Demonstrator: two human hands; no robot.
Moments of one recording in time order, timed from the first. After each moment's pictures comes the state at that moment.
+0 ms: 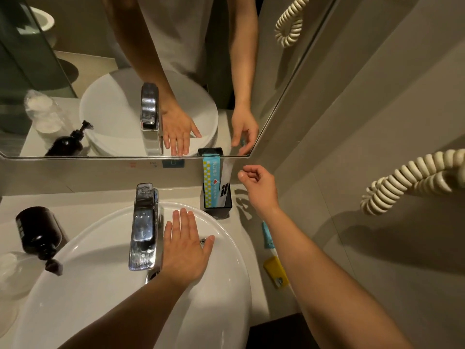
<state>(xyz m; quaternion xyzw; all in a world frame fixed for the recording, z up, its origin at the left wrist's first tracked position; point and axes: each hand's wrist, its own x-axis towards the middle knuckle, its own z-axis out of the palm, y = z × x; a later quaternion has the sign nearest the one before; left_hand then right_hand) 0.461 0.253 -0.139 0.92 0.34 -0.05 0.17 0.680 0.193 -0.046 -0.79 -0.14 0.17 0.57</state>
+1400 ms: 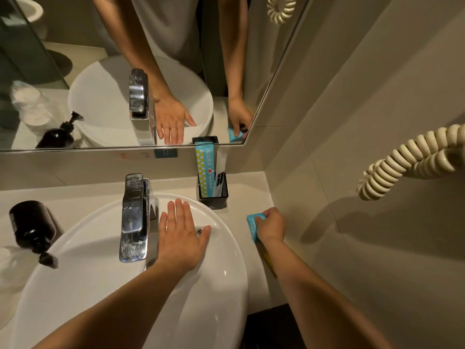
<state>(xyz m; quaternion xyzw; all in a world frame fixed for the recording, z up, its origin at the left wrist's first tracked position) 0.464 0.254 -0.135 0.92 0.34 -0.07 0.15 0.652 0.098 -0.137 -0.93 0.00 0.18 0.31</state>
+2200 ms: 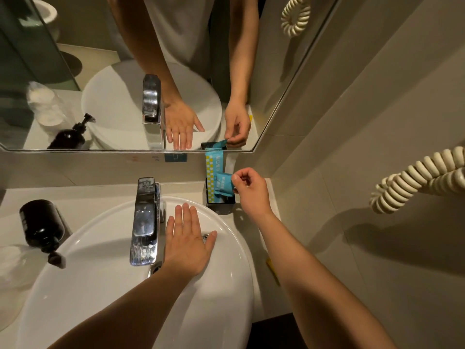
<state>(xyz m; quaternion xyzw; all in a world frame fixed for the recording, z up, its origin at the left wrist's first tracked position) 0.463 0.254 -0.135 0.92 0.34 -0.06 0.16 0.649 0.203 -0.058 -0.79 -0.18 0.20 0.55</state>
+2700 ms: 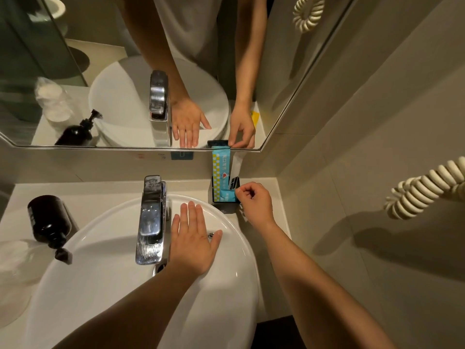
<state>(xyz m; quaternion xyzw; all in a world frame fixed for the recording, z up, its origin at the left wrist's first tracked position) 0.463 0.254 -0.135 0.92 0.34 -0.06 0.16 0.644 0.189 -0.094 -0.84 -0.16 0.20 0.49</state>
